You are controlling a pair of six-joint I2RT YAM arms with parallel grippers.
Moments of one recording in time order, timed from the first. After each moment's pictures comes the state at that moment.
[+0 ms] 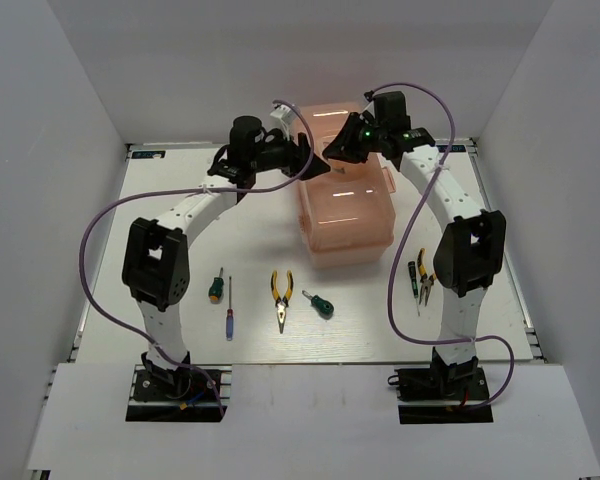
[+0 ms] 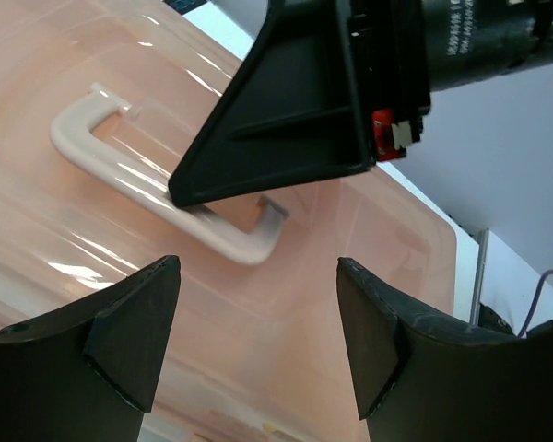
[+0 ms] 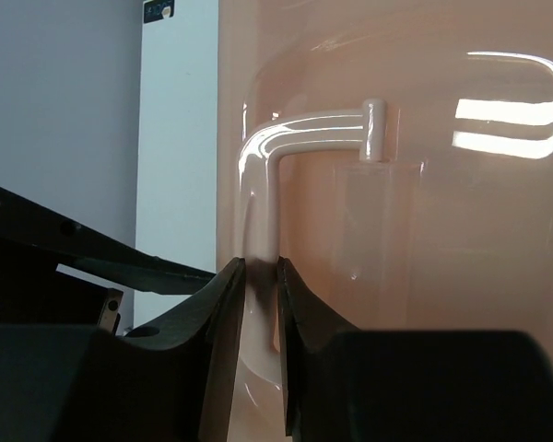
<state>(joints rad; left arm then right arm) -0.42 1.91 1.57 0.15 0.72 -0.34 0.36 2.00 1.94 -0.51 -0.45 0.67</state>
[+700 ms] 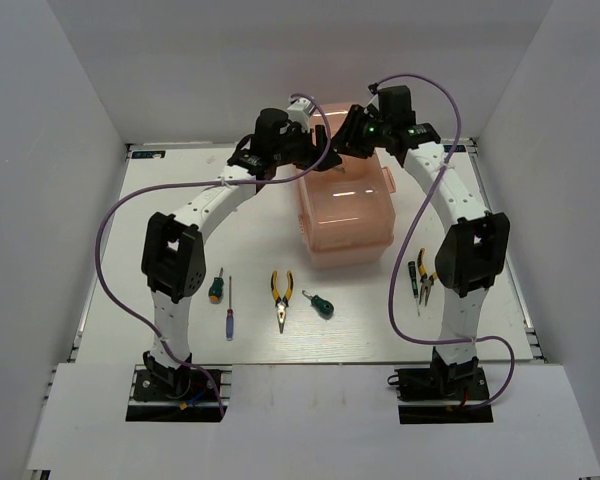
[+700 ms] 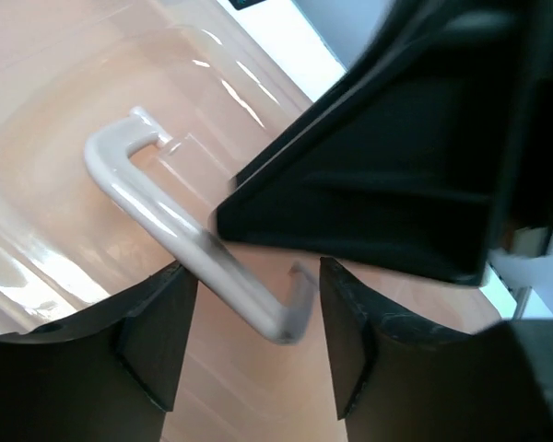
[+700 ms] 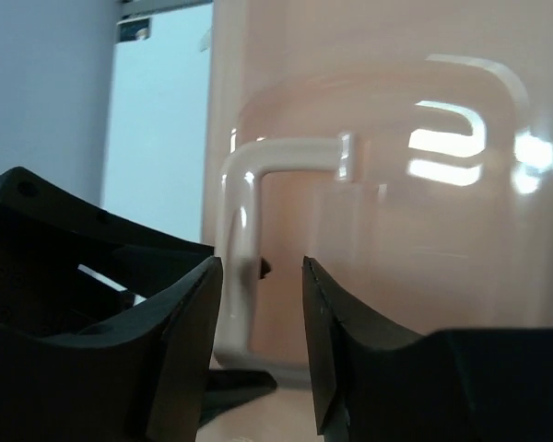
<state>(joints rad) -0.51 2.04 1.83 -0.11 0.45 -0.36 0.34 2.00 1.98 -0.54 -0.41 0.61</state>
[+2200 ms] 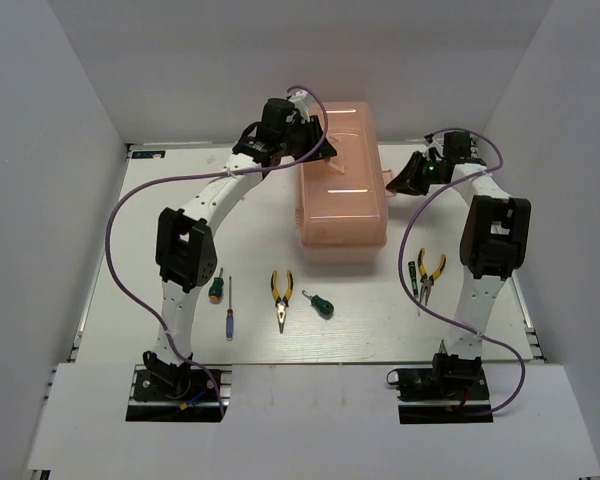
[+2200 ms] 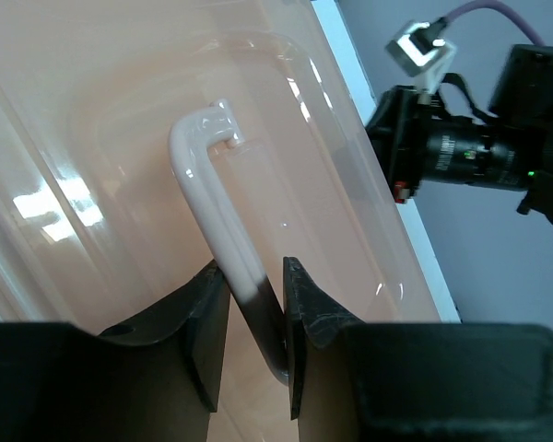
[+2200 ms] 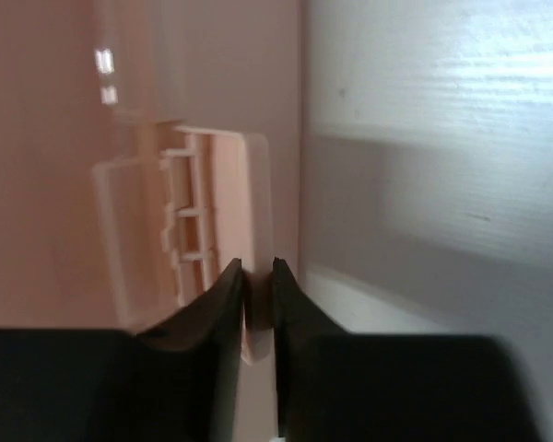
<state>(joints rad) -0.50 2.18 2.09 -0.33 0.36 -0.53 -0.05 2.14 1.67 -0.46 -0.70 0.34</state>
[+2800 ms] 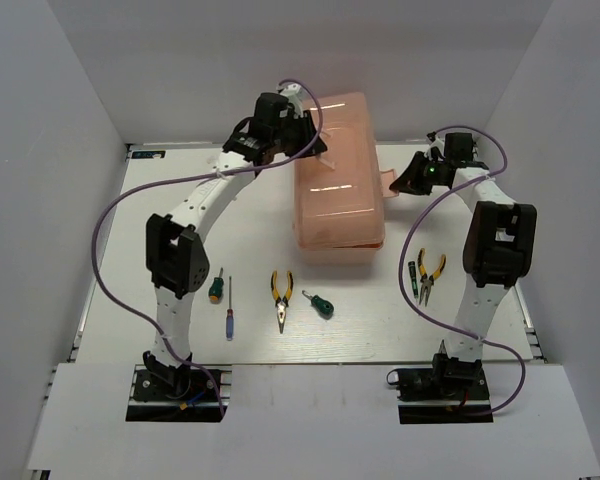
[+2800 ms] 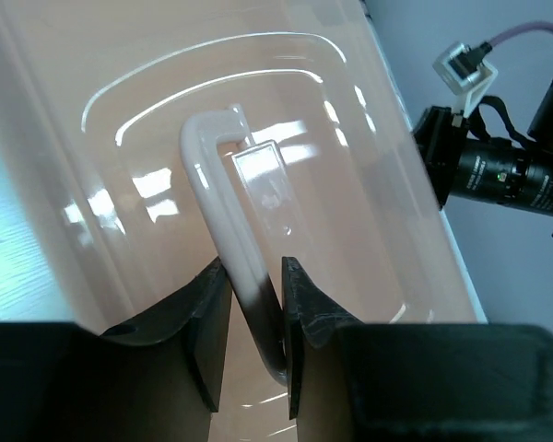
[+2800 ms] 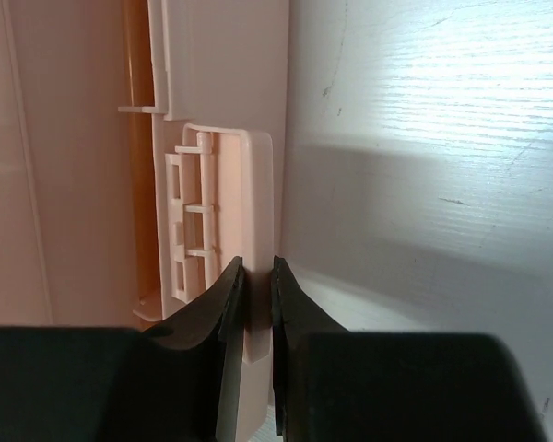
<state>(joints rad) -0.50 2.11 2.09 -0.42 0.26 -0.47 -0.05 2.04 1.57 -0.38 -0.62 0.32</state>
